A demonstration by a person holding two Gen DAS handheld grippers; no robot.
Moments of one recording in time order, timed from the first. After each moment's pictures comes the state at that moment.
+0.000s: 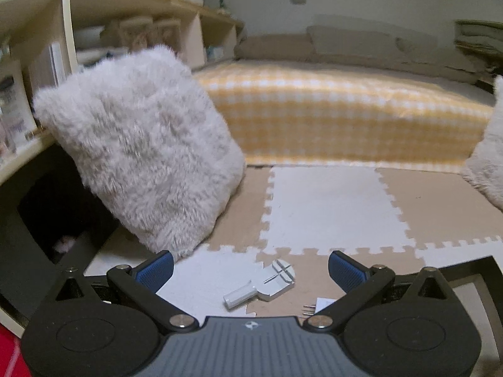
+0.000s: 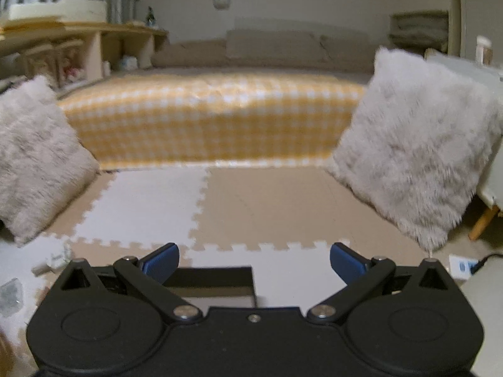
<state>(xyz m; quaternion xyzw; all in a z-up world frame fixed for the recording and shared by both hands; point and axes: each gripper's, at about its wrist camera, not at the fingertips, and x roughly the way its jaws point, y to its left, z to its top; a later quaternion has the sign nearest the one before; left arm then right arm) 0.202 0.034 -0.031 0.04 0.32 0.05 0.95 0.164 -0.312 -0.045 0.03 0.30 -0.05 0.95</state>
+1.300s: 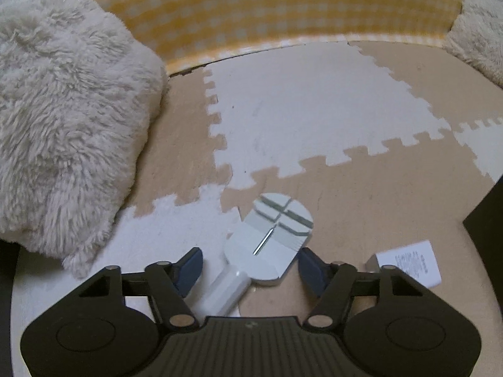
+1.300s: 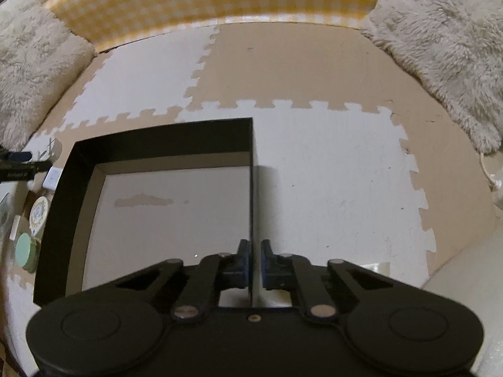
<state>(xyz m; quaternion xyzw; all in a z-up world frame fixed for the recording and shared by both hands) 0.325 0.050 -0.165 0.14 0.46 -0.09 0.87 0.197 -0.330 -0.131 0.05 0.52 0.02 0.85</state>
